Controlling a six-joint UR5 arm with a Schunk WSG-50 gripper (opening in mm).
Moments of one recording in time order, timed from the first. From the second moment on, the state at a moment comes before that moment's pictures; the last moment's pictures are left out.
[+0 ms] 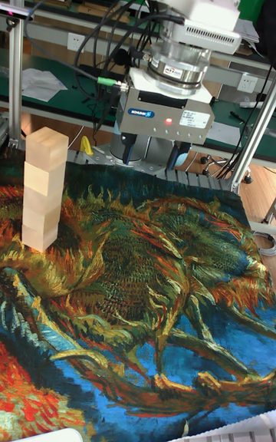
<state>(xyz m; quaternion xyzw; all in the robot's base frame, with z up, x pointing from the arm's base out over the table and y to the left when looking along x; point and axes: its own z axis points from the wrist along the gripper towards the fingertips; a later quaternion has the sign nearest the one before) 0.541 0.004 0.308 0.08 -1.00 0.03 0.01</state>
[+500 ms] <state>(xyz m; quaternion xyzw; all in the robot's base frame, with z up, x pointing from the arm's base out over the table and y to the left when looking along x) 0.541 0.017 0.306 0.06 -1.00 0.01 0.01</state>
